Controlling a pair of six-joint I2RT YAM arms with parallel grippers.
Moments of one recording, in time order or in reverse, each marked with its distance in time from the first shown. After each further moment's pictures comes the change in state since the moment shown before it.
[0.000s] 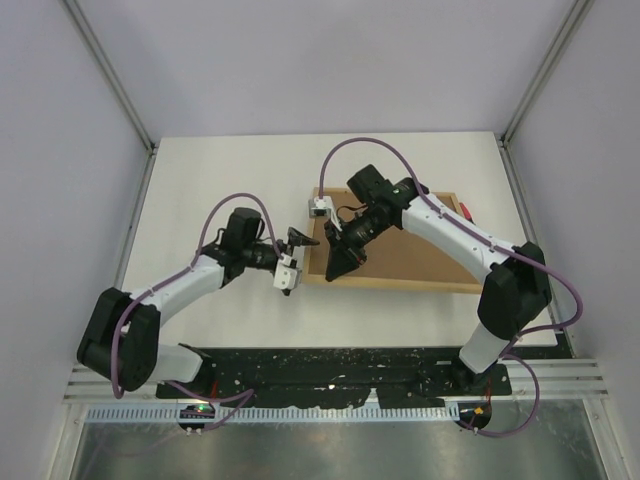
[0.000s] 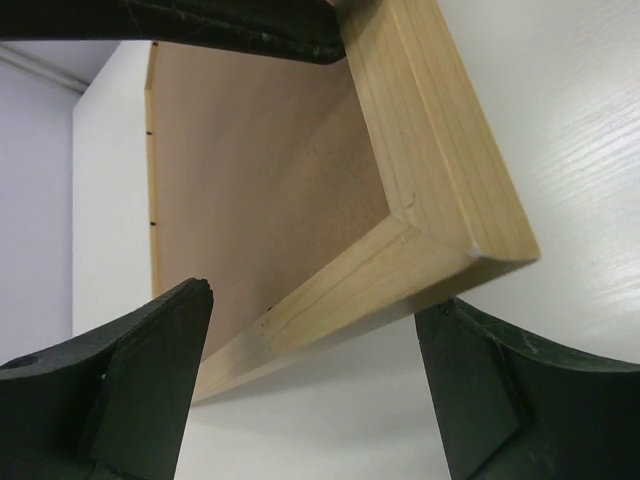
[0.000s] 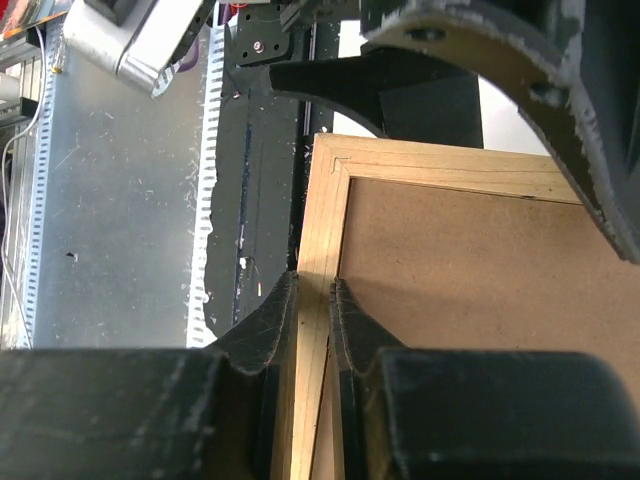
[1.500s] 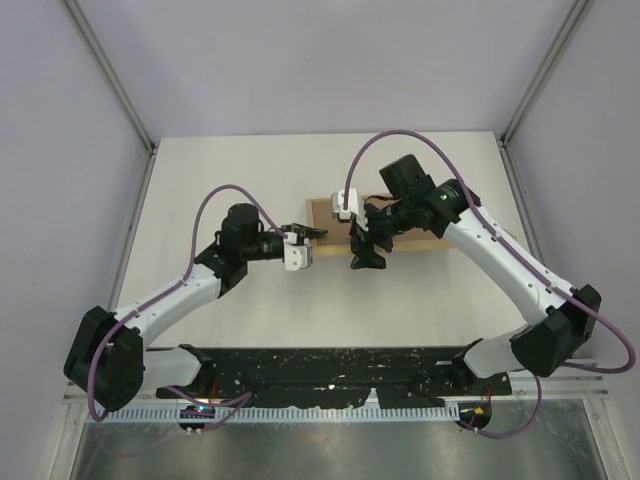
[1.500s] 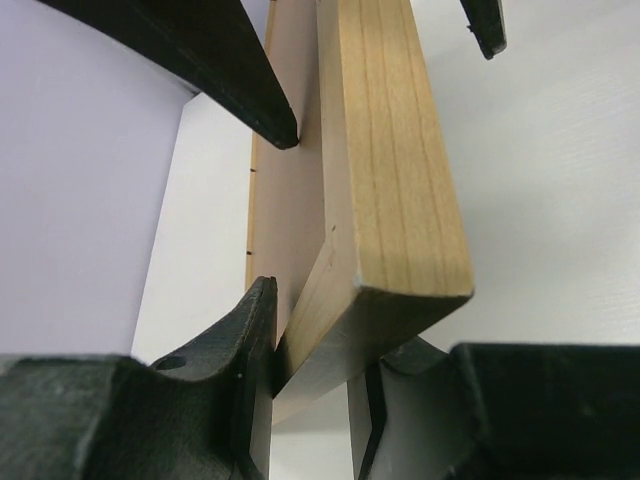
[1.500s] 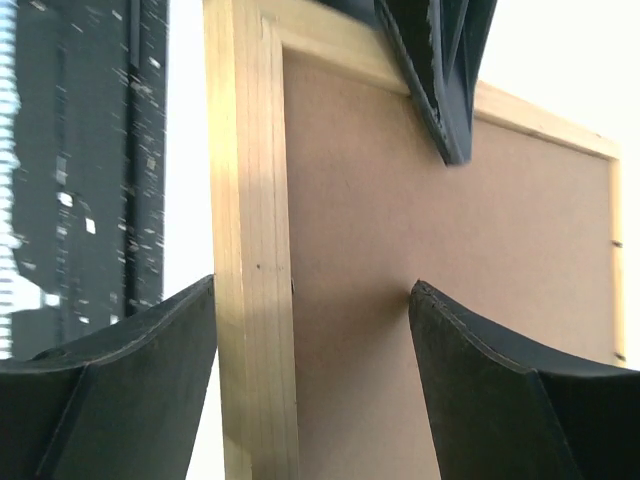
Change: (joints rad) left arm -0.108 -0.103 0.019 0.321 -0.179 -0.512; right arm -0.031 -0.223 0.033 -0.046 0.282 -0.224
